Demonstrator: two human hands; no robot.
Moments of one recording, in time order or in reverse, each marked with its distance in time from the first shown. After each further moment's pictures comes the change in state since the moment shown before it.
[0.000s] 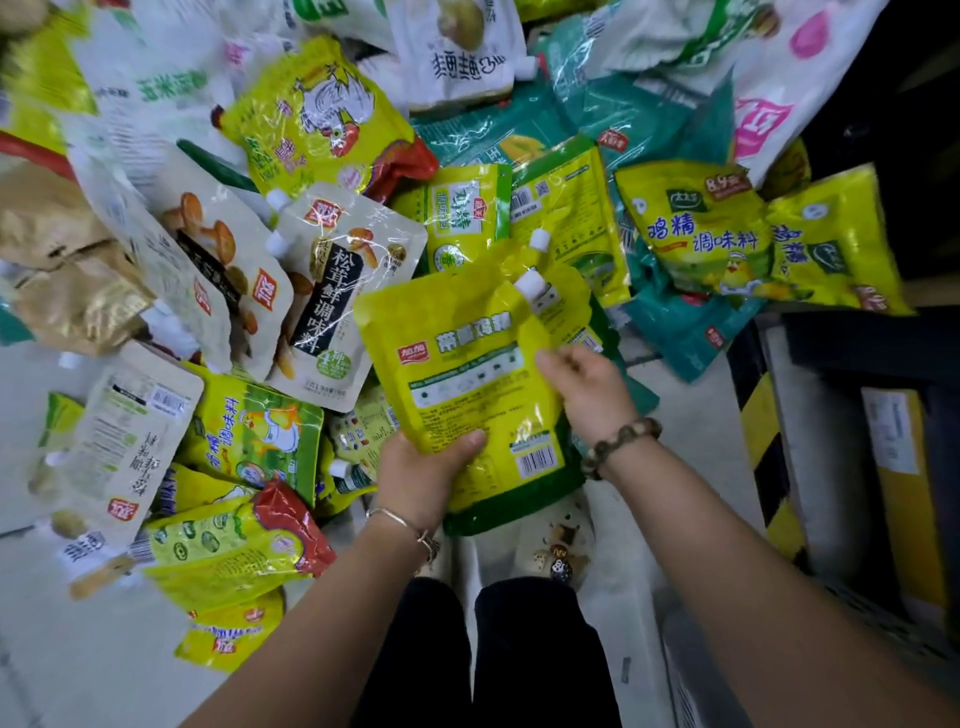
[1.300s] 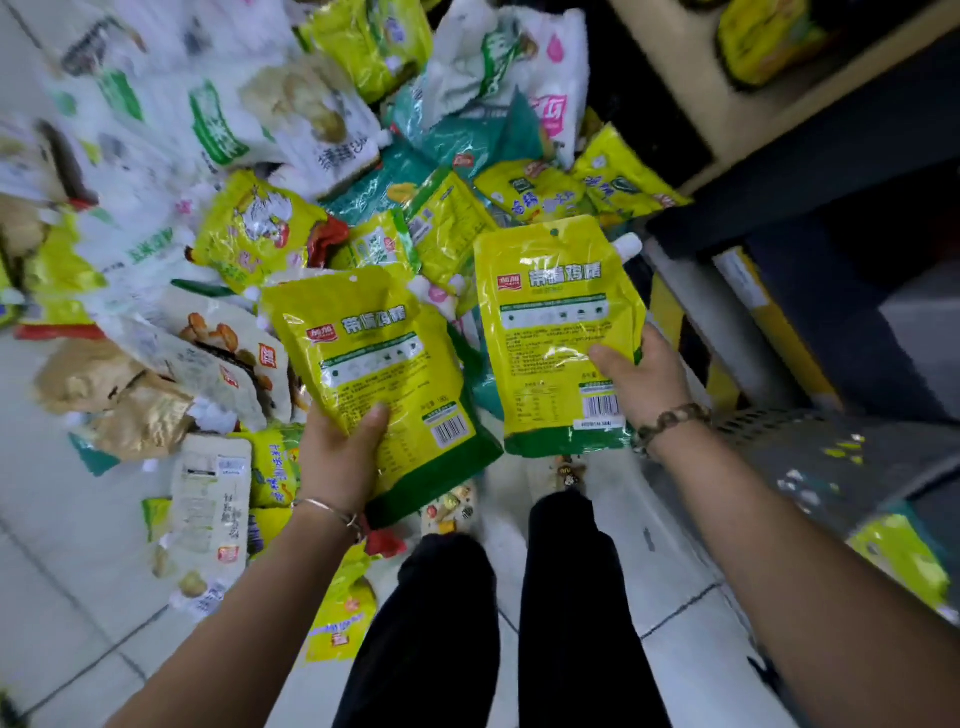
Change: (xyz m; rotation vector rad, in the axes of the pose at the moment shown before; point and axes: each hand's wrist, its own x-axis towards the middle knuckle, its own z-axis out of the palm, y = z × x) left_hand -0.084 0.097 -0.049 0.442 -0.014 0.267; right_hand -0.149 -0.013 -0.094 0.186 0.399 -0.097
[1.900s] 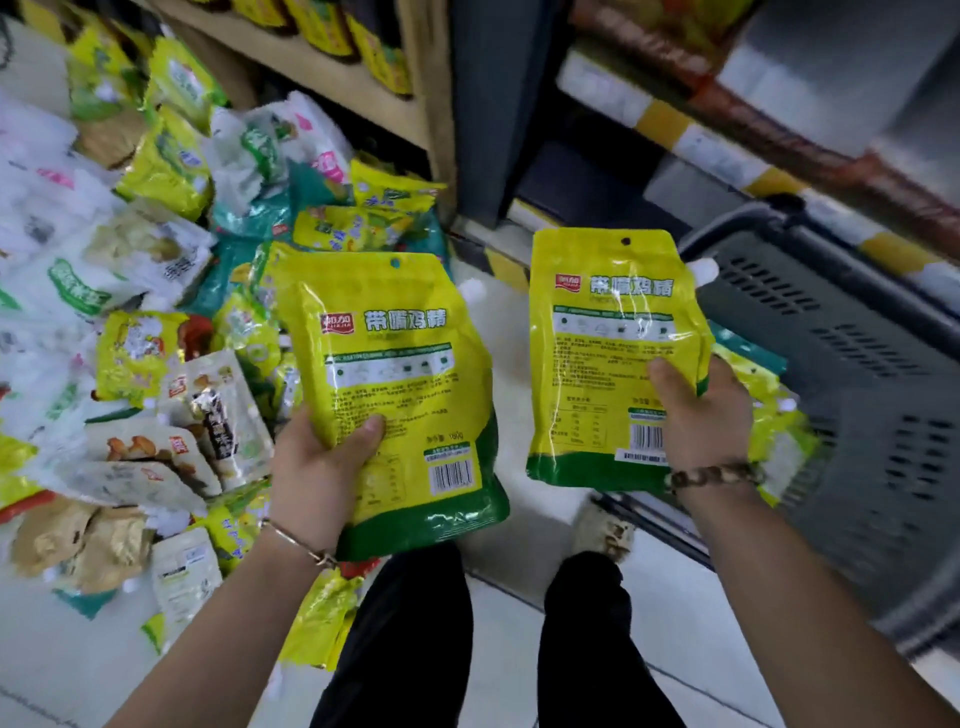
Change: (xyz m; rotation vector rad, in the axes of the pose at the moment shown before) left_hand -0.170 0.085 0.063 0.131 -0.413 0.348; right_hand -0.183 0.067 -0.183 0.143 0.708 0.123
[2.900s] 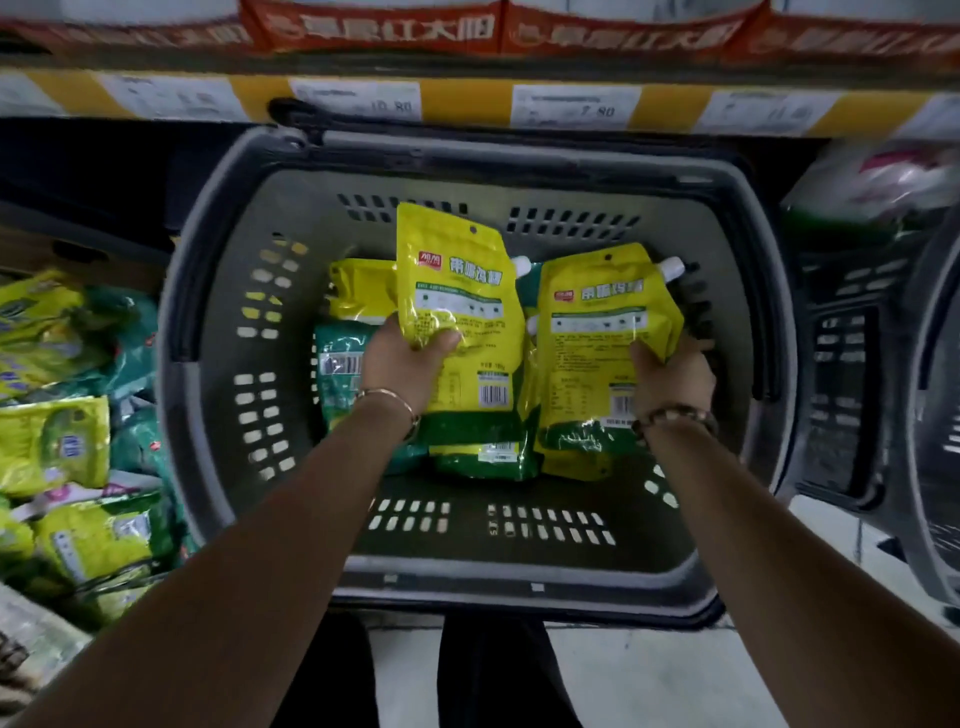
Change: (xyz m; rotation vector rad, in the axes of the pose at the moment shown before) left_hand -0.006 -0.056 0.436 0.606 -0.420 0.143; right_hand 0.143 0.292 -0.189 -0.091 0.249 0.575
